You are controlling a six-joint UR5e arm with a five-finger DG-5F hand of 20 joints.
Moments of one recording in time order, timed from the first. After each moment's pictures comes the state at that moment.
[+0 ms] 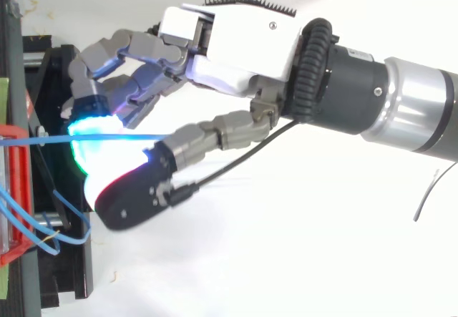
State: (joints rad) arm 0.13 -2.37 -1.07 -2.78 -1.24 -0.08
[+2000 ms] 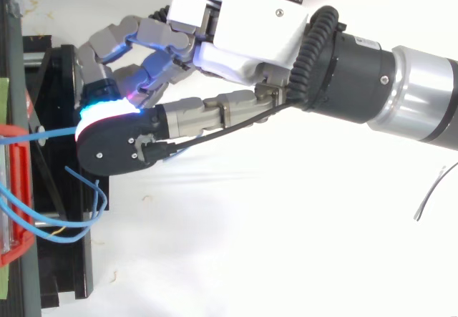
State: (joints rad) arm 0.12 -2.36 -1.08 -2.81 -1.24 -0.09
